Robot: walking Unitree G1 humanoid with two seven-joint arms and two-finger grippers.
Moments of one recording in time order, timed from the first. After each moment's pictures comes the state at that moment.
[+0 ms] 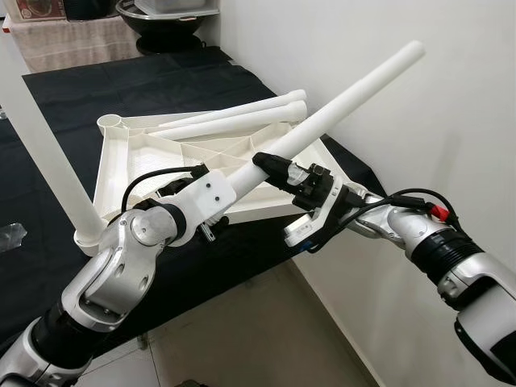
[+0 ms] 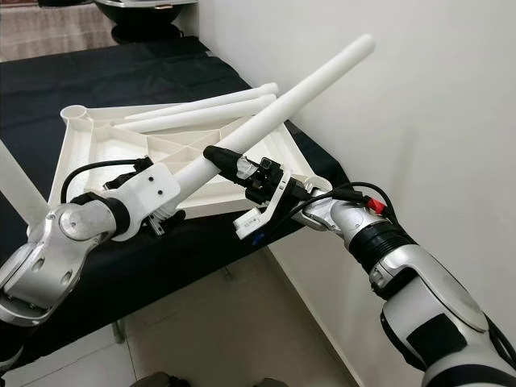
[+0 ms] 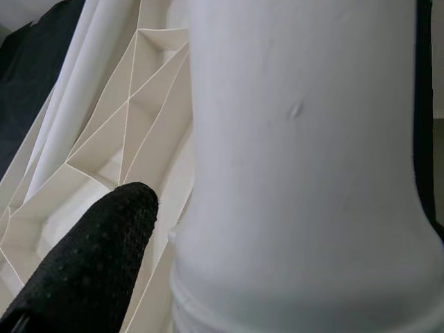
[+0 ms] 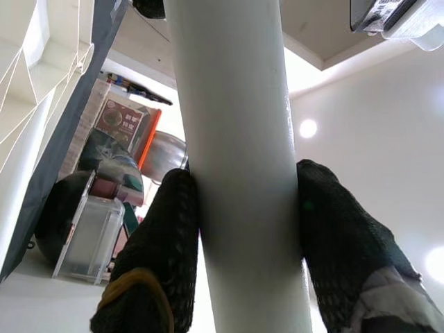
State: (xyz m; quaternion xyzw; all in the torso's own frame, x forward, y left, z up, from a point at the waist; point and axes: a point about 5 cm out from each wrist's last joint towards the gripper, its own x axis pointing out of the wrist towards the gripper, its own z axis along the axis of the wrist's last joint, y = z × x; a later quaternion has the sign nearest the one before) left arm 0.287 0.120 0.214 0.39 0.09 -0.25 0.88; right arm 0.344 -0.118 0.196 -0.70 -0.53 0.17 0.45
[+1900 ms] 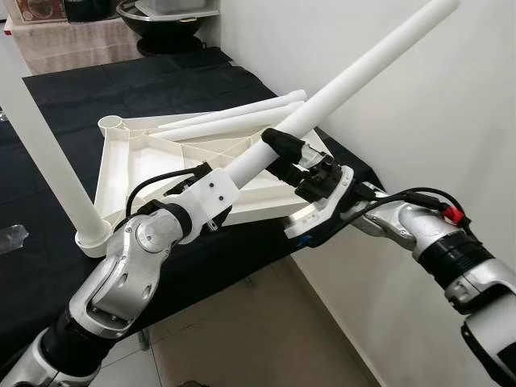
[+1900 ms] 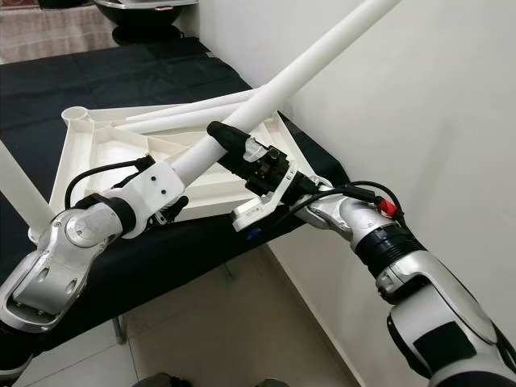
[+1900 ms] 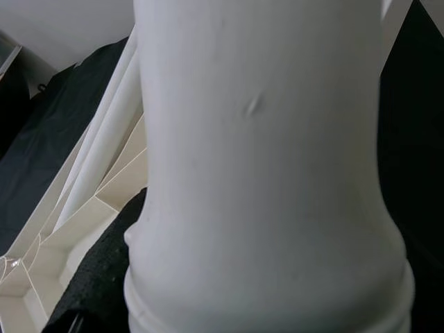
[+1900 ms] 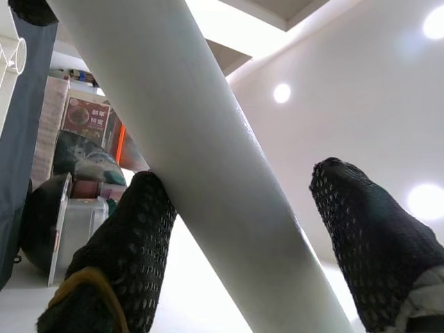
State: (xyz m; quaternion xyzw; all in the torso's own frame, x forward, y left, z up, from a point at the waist) left arm 0.289 0.115 0.210 0.37 0.05 -0.23 0.90; right arm 0.335 -0.122 0.219 -0.64 -0.55 0.14 0.52
